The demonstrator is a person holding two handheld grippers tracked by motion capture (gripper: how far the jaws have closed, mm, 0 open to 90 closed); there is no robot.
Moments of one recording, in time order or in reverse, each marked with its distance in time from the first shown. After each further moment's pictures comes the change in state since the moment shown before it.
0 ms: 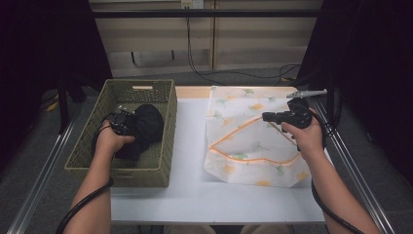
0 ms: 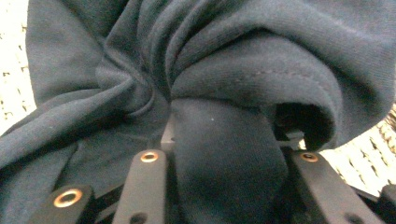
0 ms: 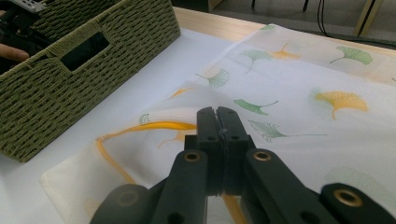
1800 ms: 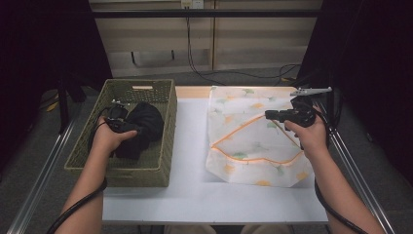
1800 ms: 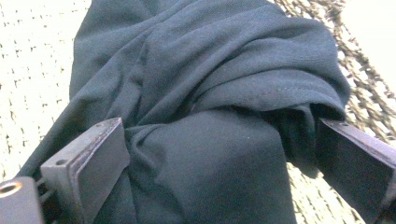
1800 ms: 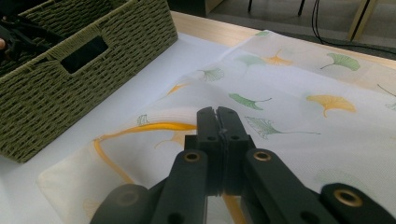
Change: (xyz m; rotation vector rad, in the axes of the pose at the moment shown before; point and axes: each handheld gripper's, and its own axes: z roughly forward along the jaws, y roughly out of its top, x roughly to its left) left arm -0.002 0.010 -0.018 -0.144 0.021 -0.078; right arm 0.000 0.005 -0.009 -0.009 -0.015 -0.019
